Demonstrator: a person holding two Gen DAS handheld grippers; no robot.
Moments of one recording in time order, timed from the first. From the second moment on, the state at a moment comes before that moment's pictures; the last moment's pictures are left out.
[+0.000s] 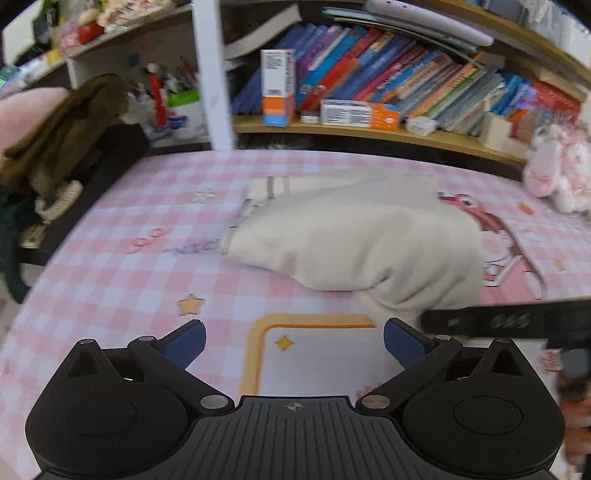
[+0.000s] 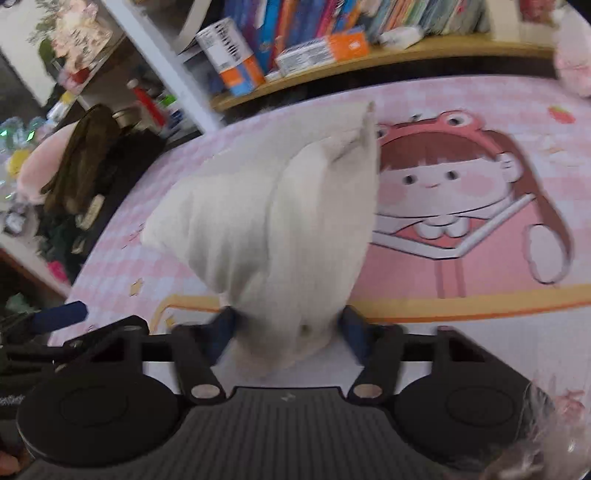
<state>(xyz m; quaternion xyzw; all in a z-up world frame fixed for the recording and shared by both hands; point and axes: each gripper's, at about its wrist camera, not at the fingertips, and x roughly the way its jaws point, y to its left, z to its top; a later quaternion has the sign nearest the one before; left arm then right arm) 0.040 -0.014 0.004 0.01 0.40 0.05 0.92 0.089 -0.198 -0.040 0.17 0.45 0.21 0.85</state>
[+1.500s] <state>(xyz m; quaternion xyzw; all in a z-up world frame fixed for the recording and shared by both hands) 0.090 -0.086 0.080 -0.05 0.32 -0.13 0.94 0.040 -0.342 0.008 0.25 0.35 0.27 0.86</state>
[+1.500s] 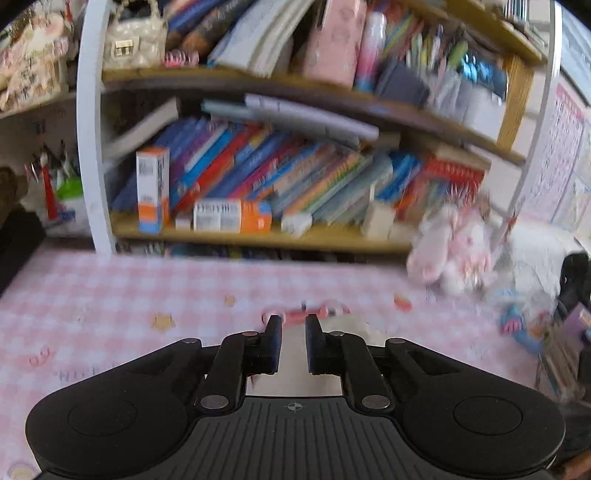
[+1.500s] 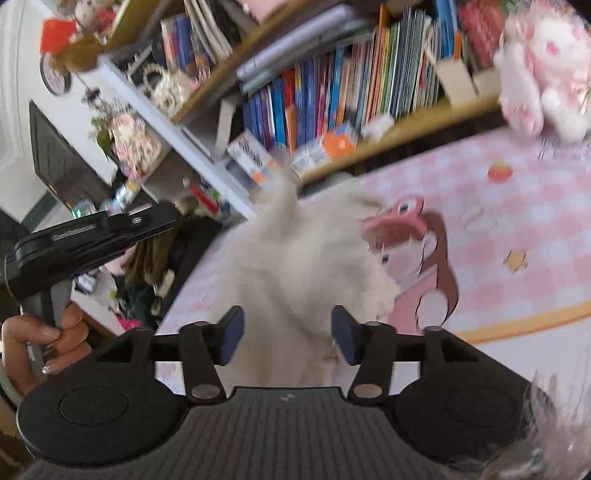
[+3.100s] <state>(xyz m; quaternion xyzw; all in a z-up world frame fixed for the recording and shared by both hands) 0.072 0.079 0.009 -0.11 0.41 -0.10 0.90 -0.002 -0.340 0.000 0.24 0.42 0.01 0.88</state>
